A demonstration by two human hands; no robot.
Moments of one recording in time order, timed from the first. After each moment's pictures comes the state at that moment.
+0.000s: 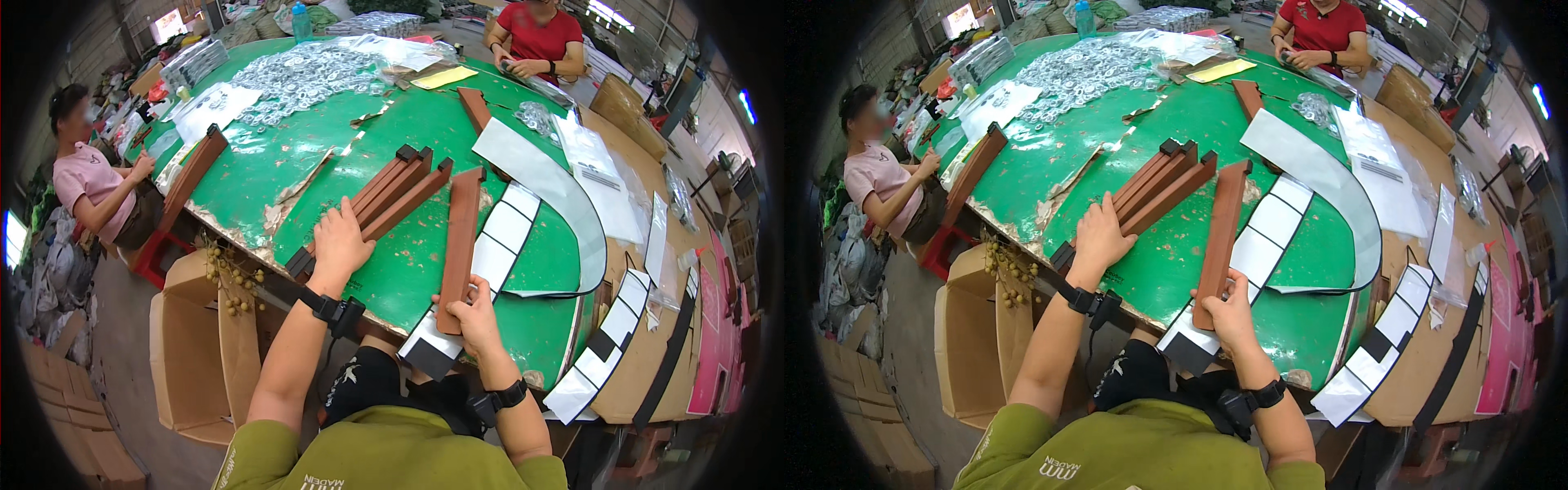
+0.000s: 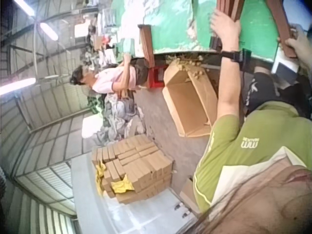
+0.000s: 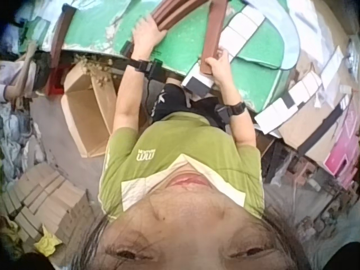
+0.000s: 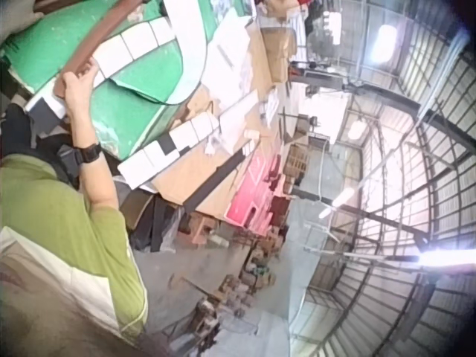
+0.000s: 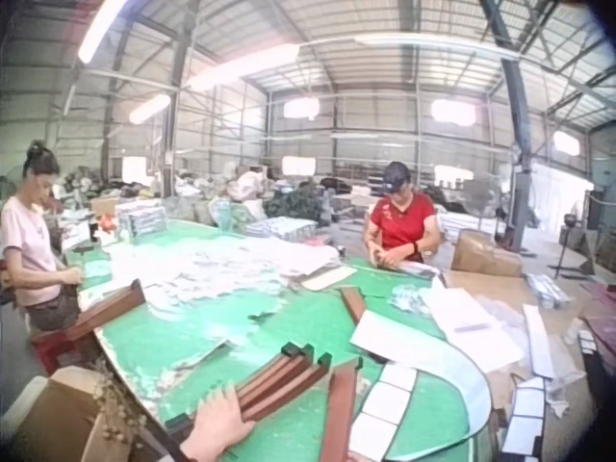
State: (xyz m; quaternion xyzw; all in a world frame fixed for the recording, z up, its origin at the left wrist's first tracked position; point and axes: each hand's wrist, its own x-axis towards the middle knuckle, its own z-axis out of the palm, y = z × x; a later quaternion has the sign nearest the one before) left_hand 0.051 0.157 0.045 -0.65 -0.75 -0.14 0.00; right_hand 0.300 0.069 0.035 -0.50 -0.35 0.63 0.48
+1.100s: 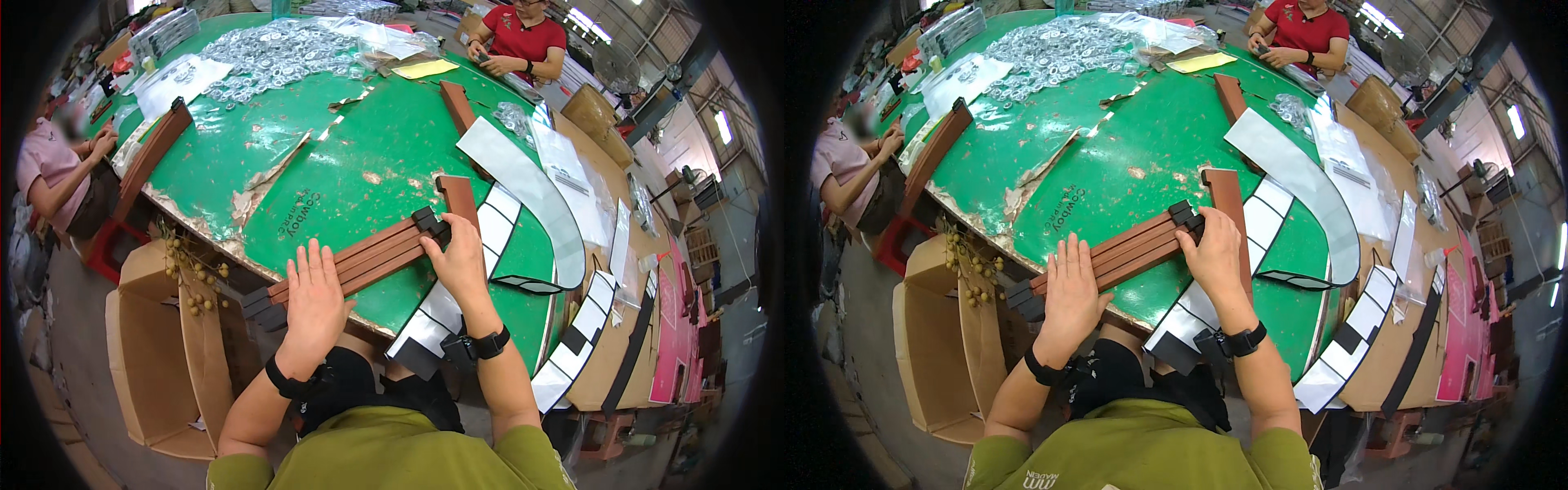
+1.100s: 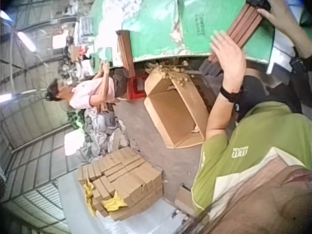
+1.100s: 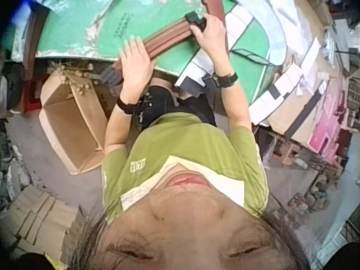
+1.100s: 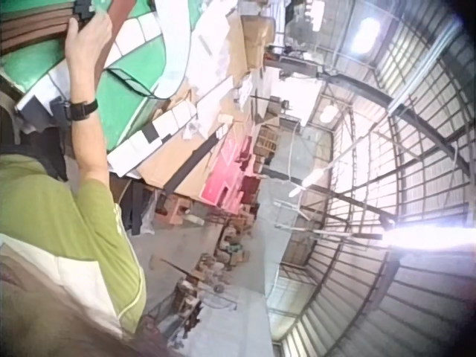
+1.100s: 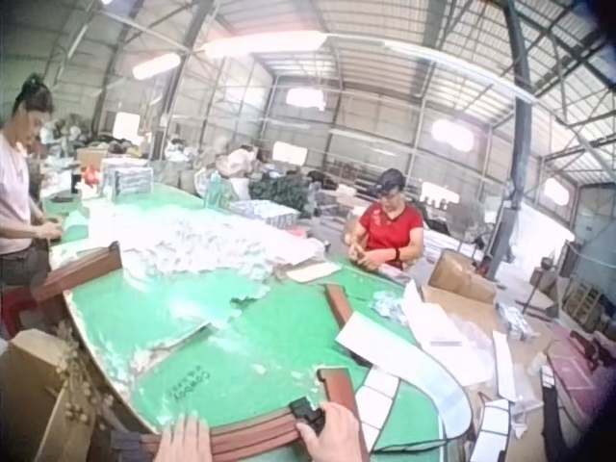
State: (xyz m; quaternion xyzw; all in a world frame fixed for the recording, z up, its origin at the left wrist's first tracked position) left_hand 0.051 0.049 0.041 -0.73 -0.68 -0.10 0.00; right_hand 0.284 0.155 0.046 -0.56 -0.75 0.06 0.35
